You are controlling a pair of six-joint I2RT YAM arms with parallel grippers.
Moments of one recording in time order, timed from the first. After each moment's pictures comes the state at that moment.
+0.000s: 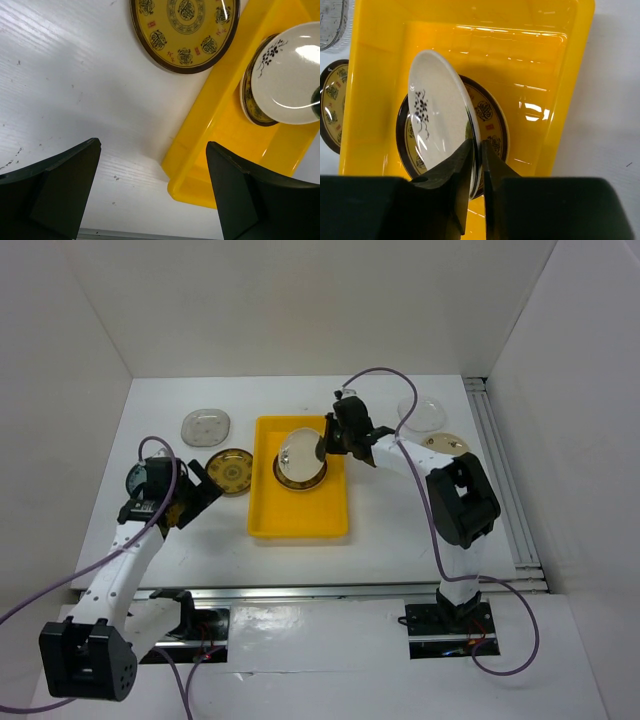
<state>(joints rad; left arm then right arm) -0.03 0.96 0.72 -0.59 0.00 -0.75 0.54 1.91 1.37 -0.11 0.01 0.49</state>
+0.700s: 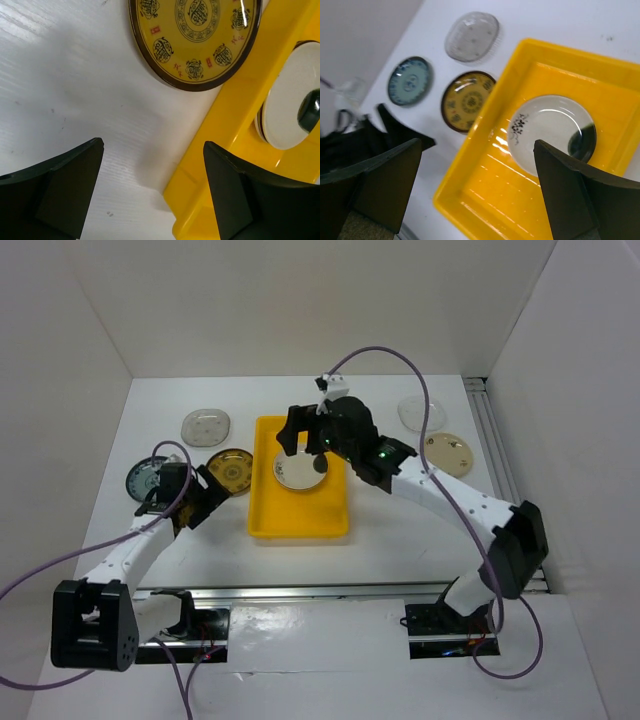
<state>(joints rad) -0.03 1.10 0.59 -0.33 0.03 -0.78 0.76 1.57 1.36 -0.12 0.08 0.44</state>
